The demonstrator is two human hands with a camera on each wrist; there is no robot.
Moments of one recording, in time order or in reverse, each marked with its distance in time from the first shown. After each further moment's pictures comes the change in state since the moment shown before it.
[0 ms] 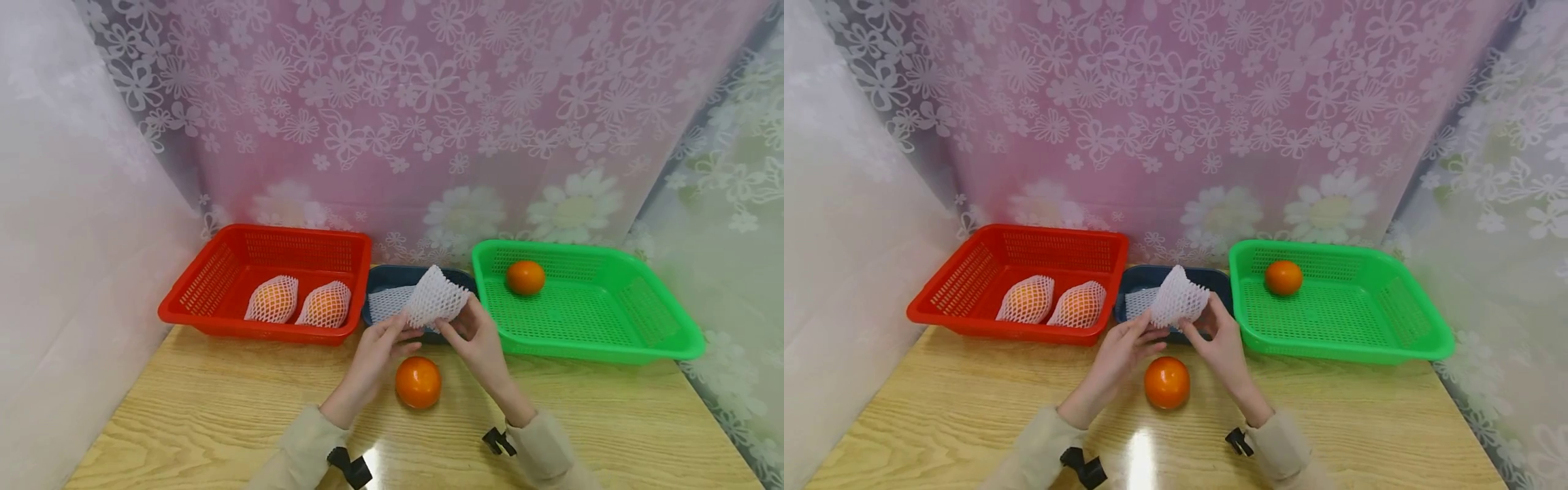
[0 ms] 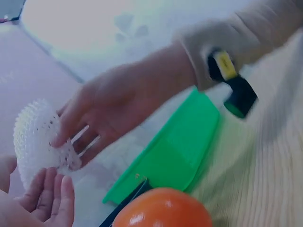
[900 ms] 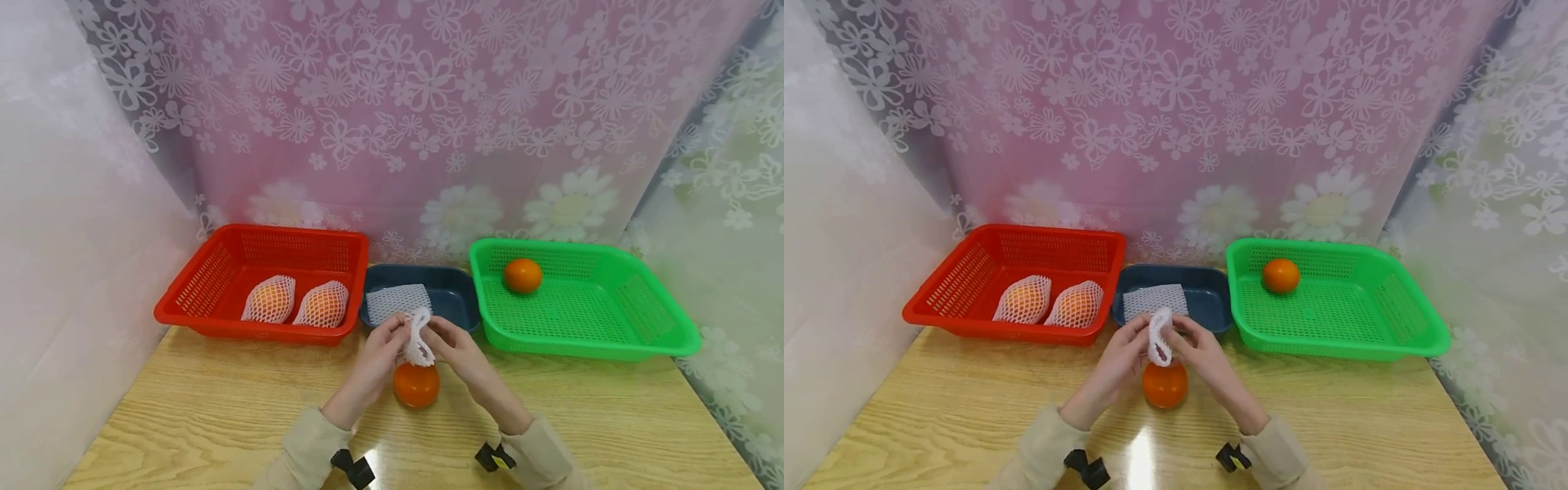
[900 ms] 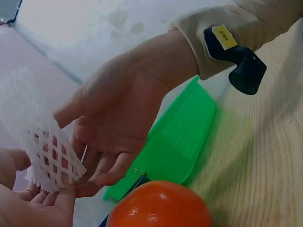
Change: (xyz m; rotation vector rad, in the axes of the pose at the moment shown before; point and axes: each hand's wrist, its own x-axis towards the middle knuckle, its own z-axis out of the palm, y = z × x) left_hand -0.002 -0.004 0.004 -0.039 -0.091 -0.031; right_hand -0.010 -0.008 0.007 0.051 -0.265 0.563
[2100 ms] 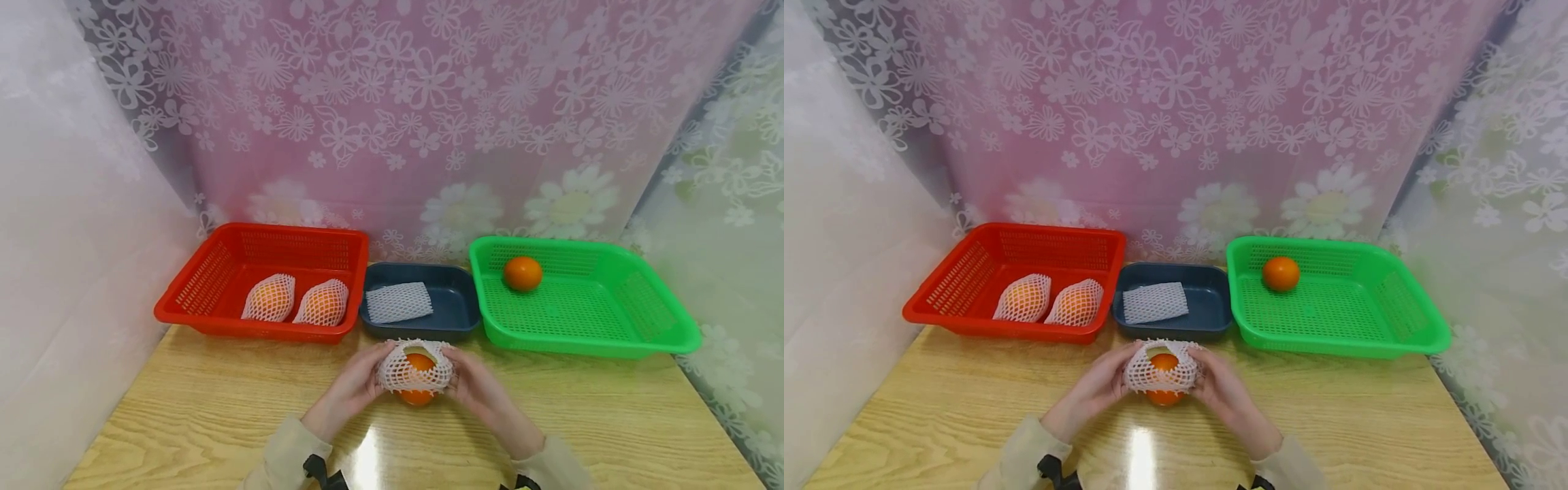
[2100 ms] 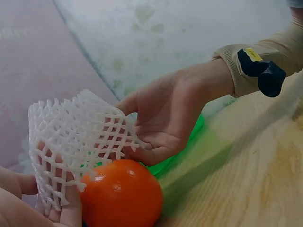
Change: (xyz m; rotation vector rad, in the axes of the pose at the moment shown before) left_hand -0.018 -0.027 -0.036 -0.289 0.052 -0.293; right_hand -0.027 0.043 -0.012 0.746 -0.076 0.243
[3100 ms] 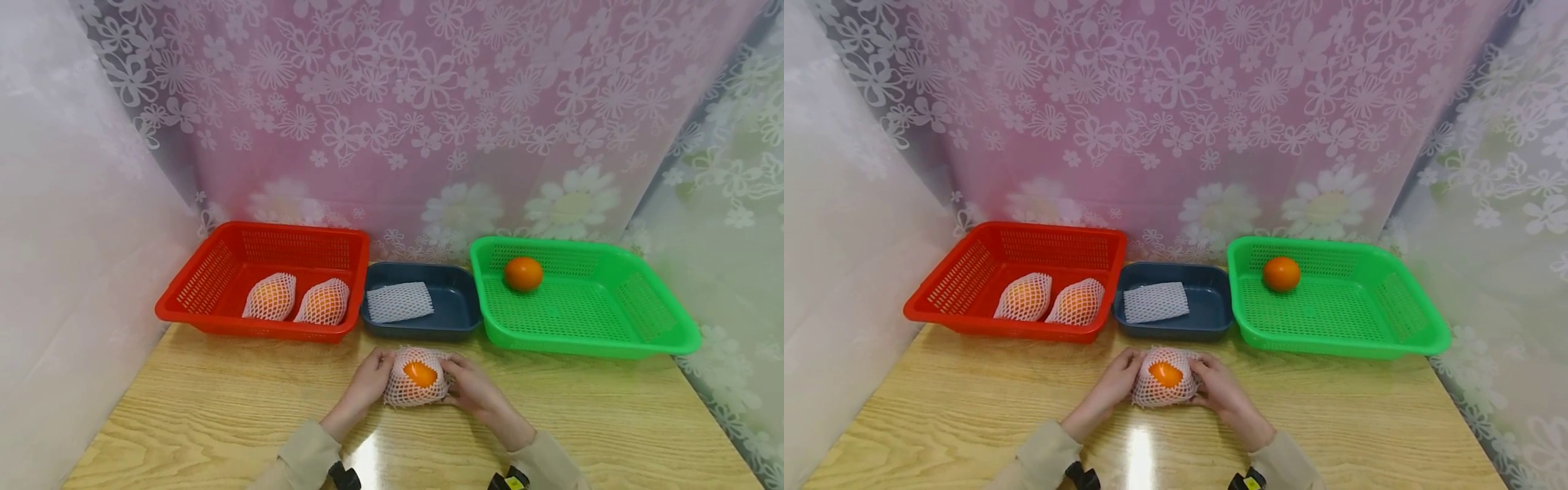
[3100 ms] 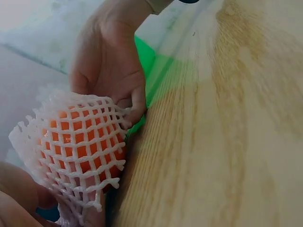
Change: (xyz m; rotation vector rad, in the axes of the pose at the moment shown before) left_hand 0.012 -0.025 0.000 0.810 0.307 0.244; right_hand 0.017 0.018 -0.006 -0.398 0.197 0.068
